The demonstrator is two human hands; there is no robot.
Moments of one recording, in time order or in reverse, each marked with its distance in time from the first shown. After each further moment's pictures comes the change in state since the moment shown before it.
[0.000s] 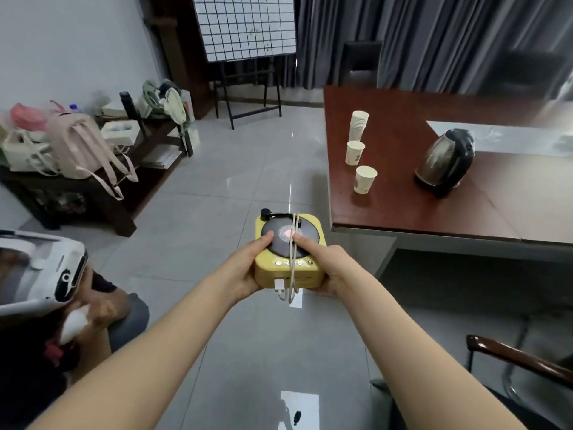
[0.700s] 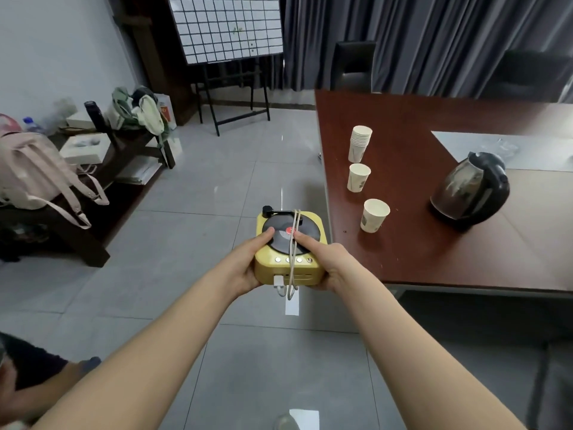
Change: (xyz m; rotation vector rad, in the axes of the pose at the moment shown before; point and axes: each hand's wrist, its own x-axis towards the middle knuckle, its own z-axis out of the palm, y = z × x) left_hand 0.204 0.112 0.005 0.036 -0.046 -0.033; right_hand 0.184 -0.123 0.011 0.035 0.073 0.019
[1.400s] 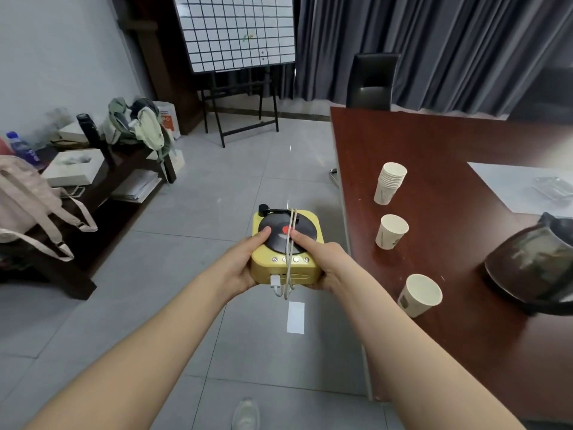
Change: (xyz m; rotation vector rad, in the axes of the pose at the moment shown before) left_hand 0.183 0.142 -0.029 -0.019 0.036 0.037; right_hand 0.187 -0.144 0.061 -0.019 -0.034 -0.010
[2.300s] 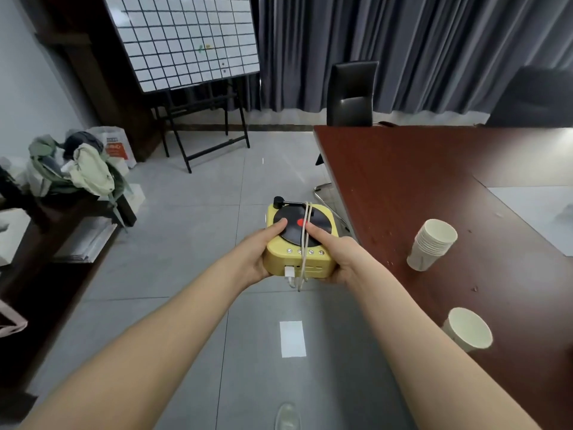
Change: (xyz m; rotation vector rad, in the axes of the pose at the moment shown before) left_hand 0.296 0.199 -0.011 0.156 -0.183 -0.063; right_hand 0.252 -0.193 0.060 0.105 0.135 -0.057
